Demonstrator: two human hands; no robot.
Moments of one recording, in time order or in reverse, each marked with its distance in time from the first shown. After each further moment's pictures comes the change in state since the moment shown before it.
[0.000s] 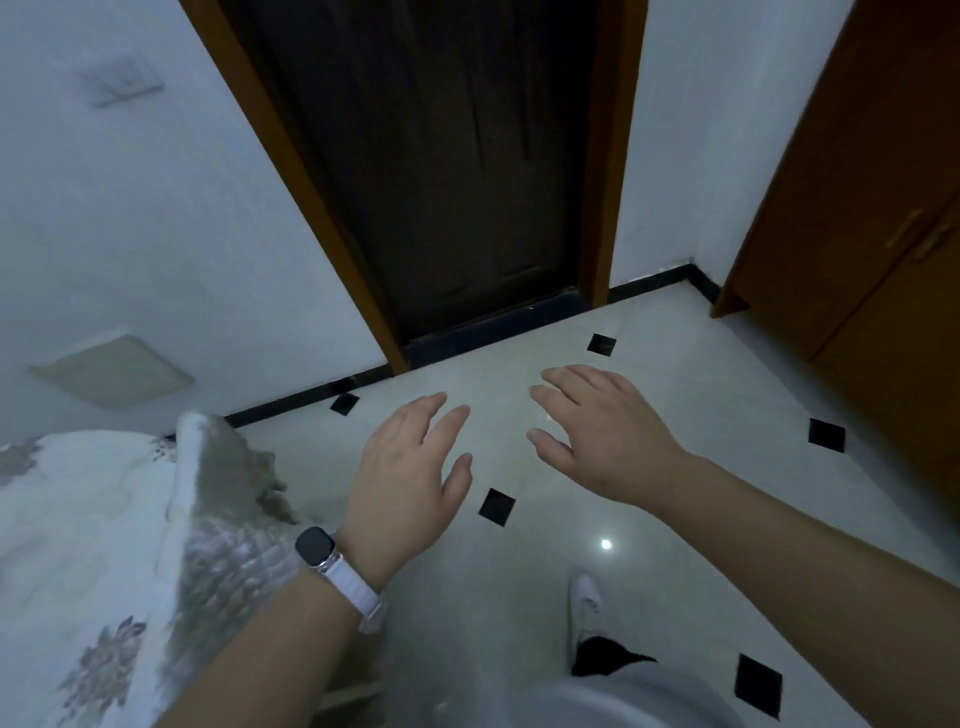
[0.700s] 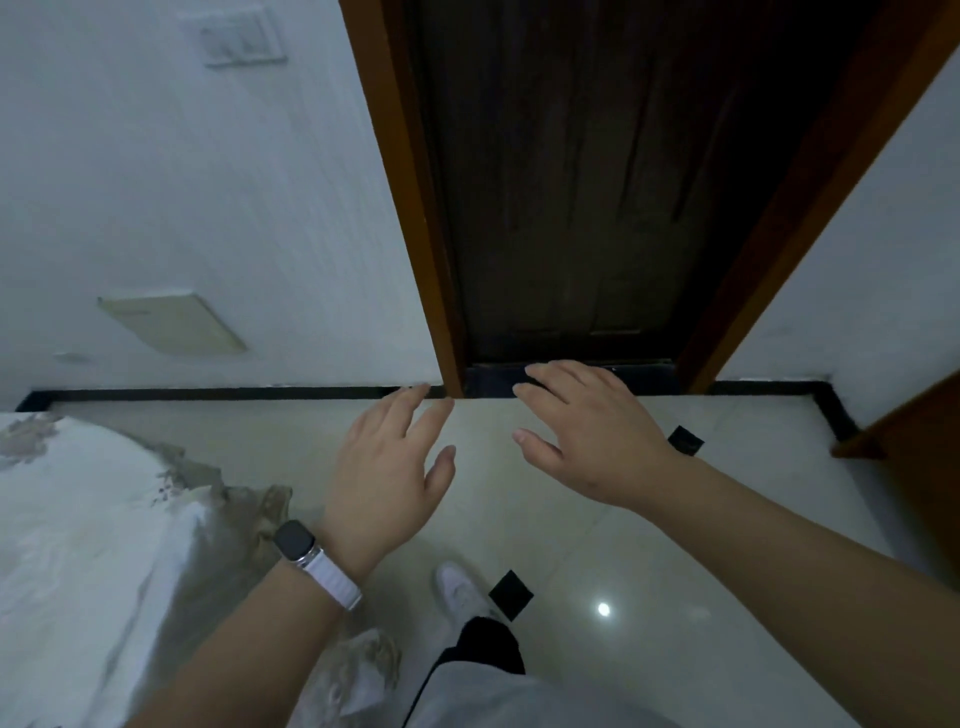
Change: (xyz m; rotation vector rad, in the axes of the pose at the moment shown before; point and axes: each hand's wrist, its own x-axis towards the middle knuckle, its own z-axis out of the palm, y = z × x) left_hand 0.184 -0.183 0.037 0.065 0.065 -0.305; right_hand 0.327 0.022 0.007 0.029 -0.110 -0.315
